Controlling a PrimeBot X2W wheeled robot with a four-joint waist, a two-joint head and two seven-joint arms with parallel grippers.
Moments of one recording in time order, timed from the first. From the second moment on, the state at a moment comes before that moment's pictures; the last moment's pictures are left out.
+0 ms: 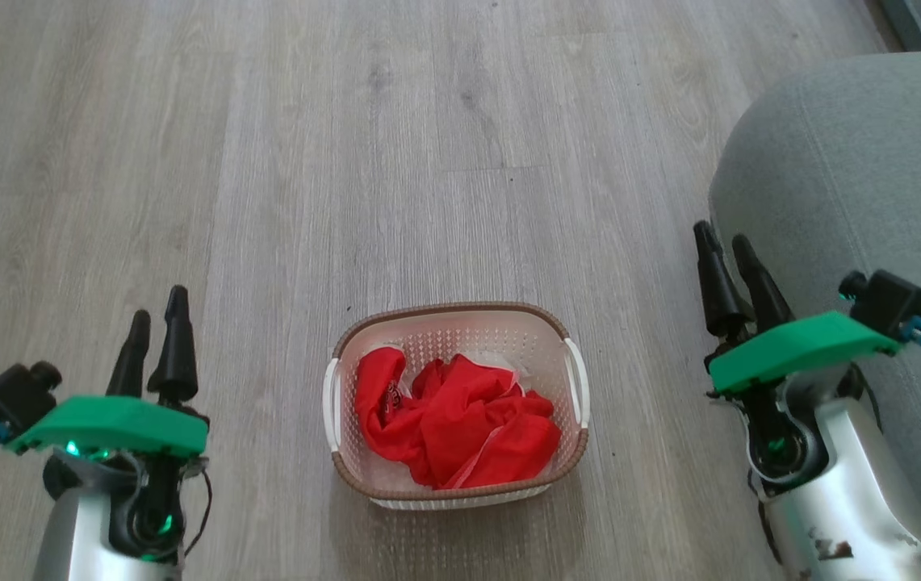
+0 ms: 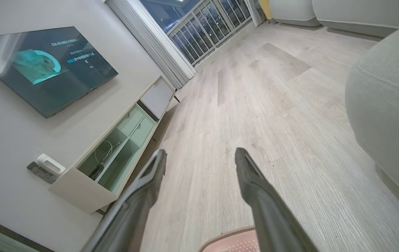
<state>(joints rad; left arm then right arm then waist) -0.19 0.05 0.09 0.30 -0.77 -0.13 -0.10 -0.31 -0.05 0.07 0.37 0.77 0.13 -0.10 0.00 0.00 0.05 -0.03</state>
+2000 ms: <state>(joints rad) -0.39 0.08 0.07 0.43 -0.16 -0.13 -0.25 -0.57 -0.10 0.06 0.60 0.10 0.13 -0.25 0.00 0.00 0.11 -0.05</state>
